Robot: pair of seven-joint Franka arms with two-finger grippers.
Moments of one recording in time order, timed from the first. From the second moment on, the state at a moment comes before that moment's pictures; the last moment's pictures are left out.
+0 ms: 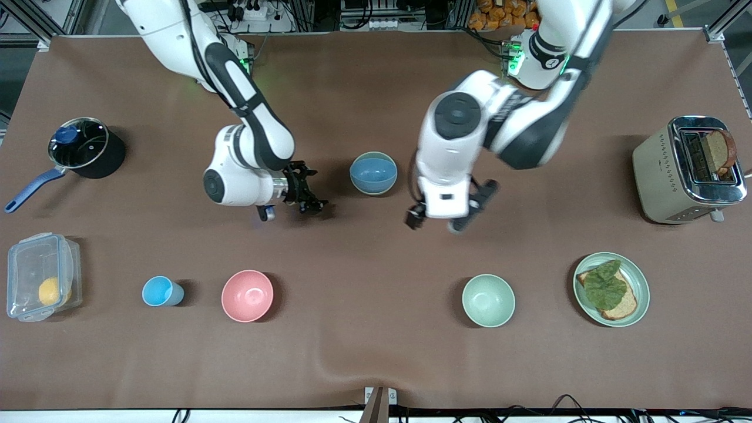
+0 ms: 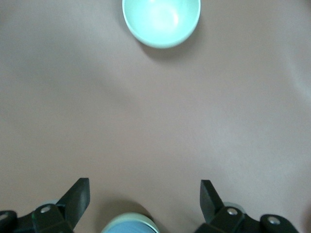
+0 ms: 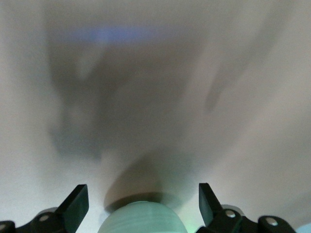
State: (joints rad) left arm -0.38 0.47 -0.27 -1.42 0.16 1.91 -1.45; right arm 0.47 0.45 -0.02 -2.06 0.82 2.21 1.11
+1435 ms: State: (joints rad) left arm -0.15 0.03 -0.09 -1.51 0.04 1.52 -0.37; right arm 0.26 0.32 -0.17 -1.95 0.47 1.66 0.94
